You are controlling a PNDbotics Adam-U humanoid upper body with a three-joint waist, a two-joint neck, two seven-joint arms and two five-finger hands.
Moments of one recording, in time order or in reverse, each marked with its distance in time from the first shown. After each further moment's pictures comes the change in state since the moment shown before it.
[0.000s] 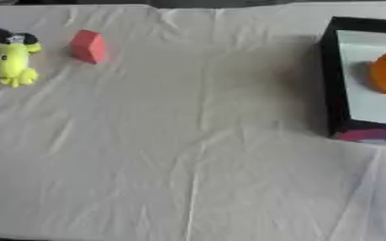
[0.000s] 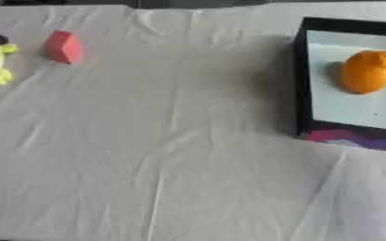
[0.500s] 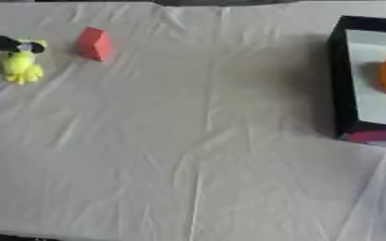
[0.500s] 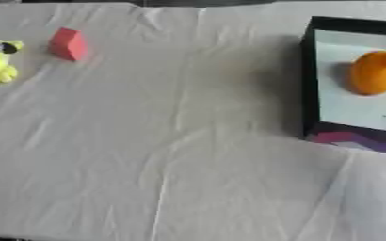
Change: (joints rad) left arm -0.007 -0.031 0.000 0.093 -0.077 0.107 0.001; right arm 0.000 0.009 0.006 0.007 0.000 -0.002 0.006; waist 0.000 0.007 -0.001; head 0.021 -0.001
